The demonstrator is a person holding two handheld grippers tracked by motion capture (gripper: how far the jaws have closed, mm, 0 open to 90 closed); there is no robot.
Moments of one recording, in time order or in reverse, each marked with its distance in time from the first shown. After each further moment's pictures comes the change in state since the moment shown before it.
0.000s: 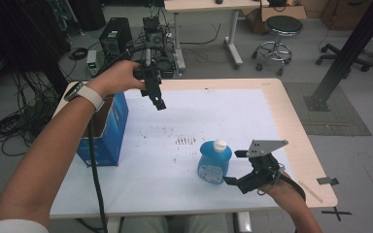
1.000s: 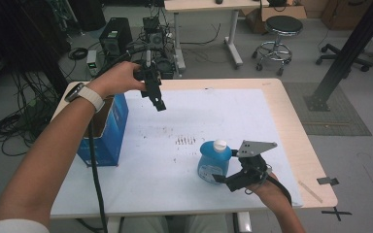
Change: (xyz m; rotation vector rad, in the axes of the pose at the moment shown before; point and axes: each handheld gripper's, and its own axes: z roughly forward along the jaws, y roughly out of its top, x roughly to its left) left arm 0.000 -0.001 0.003 0.004 -0.005 -0.001; right arm 0.001 -0.003 0.031 -0.075 0.002 0.009
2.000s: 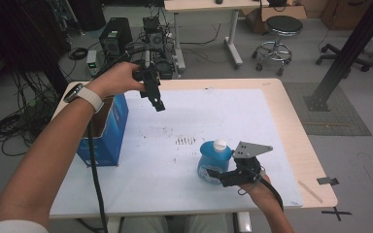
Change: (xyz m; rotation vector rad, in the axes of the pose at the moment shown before) left arm 0.000 -0.003 0.001 0.002 0.001 -0.006; right arm 0.001 -0.007 0.016 -0.080 -0.027 0.008
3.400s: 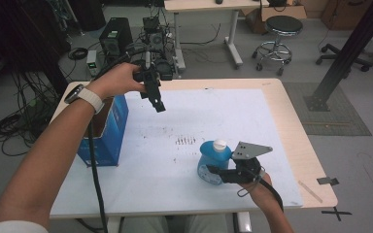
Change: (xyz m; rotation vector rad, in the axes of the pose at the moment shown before) left arm -0.002 0.000 0.002 0.000 -0.001 -0.002; right arm 0.002 0.004 -0.001 -0.004 -0.015 -0.053
